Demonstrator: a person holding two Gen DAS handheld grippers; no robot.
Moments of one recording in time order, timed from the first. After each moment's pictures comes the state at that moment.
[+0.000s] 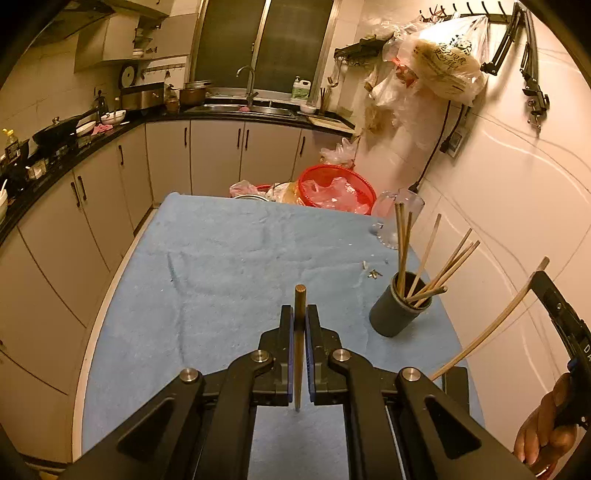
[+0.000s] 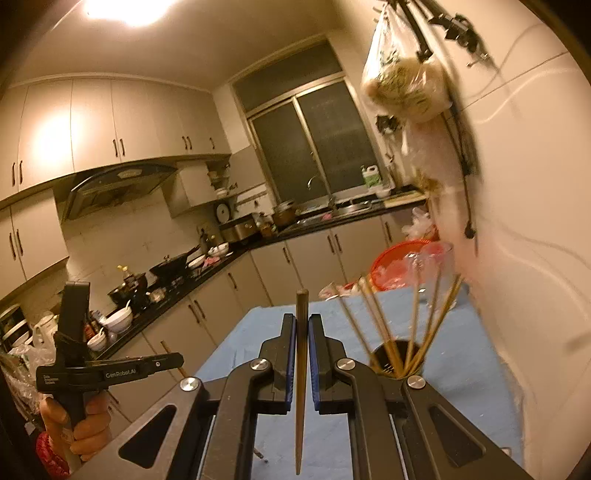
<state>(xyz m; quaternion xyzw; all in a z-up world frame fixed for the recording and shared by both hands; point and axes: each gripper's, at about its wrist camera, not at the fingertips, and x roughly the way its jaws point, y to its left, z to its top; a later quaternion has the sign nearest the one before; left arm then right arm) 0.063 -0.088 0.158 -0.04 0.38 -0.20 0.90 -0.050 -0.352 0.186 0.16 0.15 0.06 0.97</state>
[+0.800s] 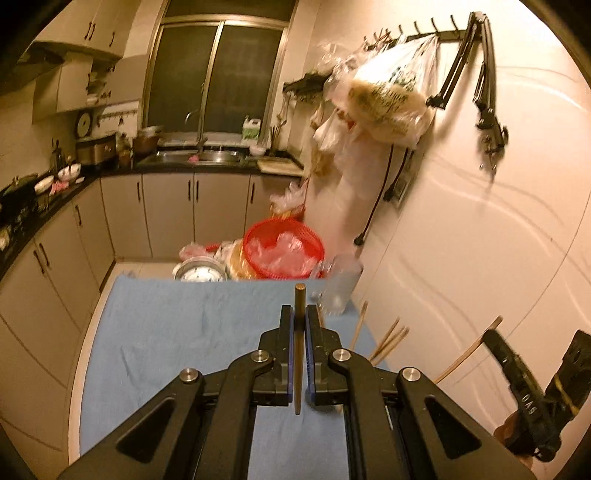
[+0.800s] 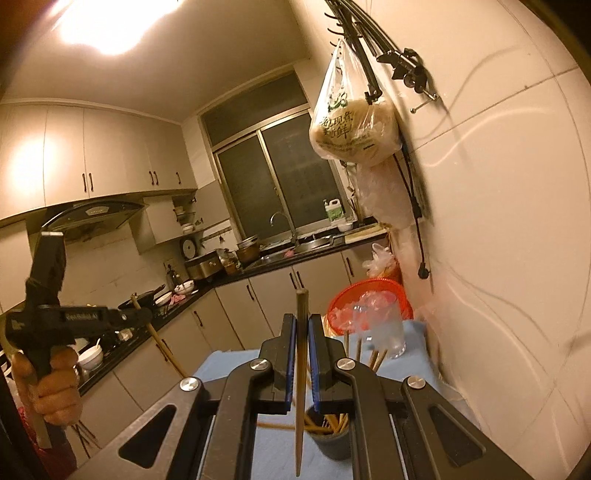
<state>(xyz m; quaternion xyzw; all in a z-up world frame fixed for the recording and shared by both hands) 0.105 -0.176 0.280 -0.03 0.31 -0.27 0.91 -0.036 -0.428 0.234 0.17 0.11 -0.02 0.98</state>
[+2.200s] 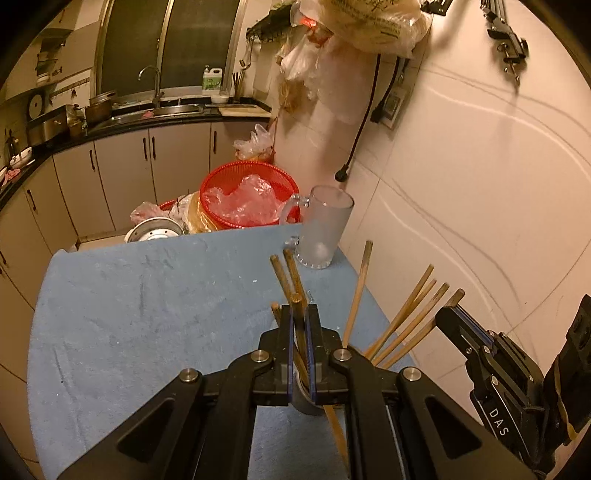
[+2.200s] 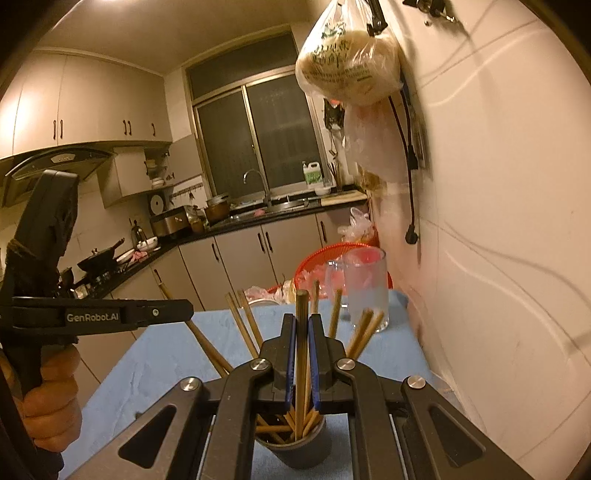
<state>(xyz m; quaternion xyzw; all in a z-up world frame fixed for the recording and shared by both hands) 0.164 -0.266 0.153 0.02 0.39 -0.32 0.86 0.058 -0.426 0.140 0.12 0.19 -0.06 0.97</state>
